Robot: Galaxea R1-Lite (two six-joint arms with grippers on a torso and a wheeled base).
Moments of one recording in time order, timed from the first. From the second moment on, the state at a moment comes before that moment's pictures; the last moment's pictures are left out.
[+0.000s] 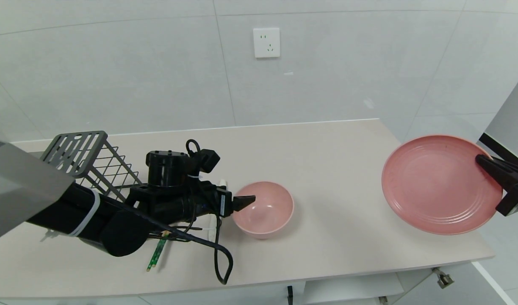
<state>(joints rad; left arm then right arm) -0.35 1.97 -0.84 -0.69 -0.28 -0.07 -0.09 1.40 -0.23 -1.34 0.33 -0.09</state>
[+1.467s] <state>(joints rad) -0.39 2.05 -0.74 -0.78 -0.29 -0.08 -0.09 1.40 -0.23 -1.34 0.33 -0.09</state>
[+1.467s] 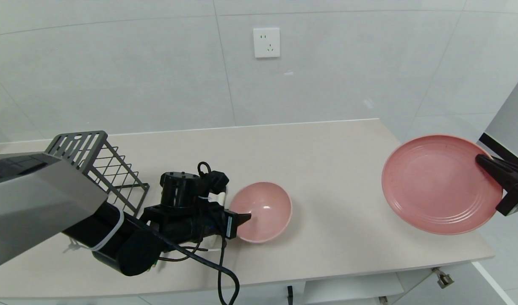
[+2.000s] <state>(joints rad) -0.38 1.86 -0.70 -0.89 -0.30 -0.07 -0.09 1.40 -0.23 -1.34 0.33 -0.09</state>
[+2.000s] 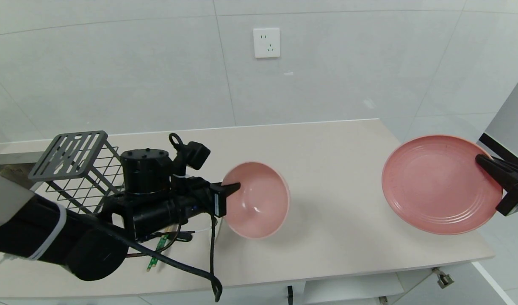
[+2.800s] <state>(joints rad) -0.37 1.61 -0.32 -1.22 -0.29 -0.09 -0.09 1.40 -0.22 -1.34 0.33 -0.09</state>
